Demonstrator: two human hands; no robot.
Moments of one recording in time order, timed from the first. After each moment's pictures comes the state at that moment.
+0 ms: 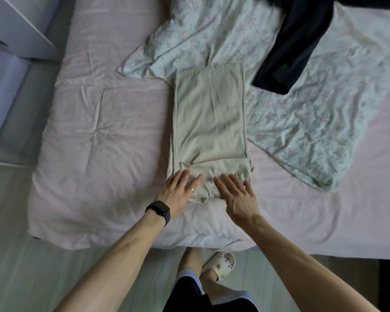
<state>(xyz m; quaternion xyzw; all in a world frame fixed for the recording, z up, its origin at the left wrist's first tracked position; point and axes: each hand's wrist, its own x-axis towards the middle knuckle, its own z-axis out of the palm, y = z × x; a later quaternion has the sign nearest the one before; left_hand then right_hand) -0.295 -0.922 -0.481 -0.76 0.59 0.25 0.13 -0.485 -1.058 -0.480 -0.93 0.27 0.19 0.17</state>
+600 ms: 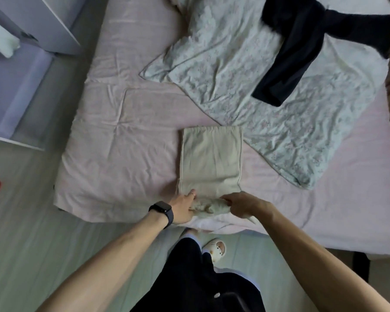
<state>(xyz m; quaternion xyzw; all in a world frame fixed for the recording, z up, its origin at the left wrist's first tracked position) -0.345 -0.881 -0.356 -0.76 0.44 0.48 0.03 -0.493 -1.056 -0.338 -0.82 0.22 0.42 0.31</state>
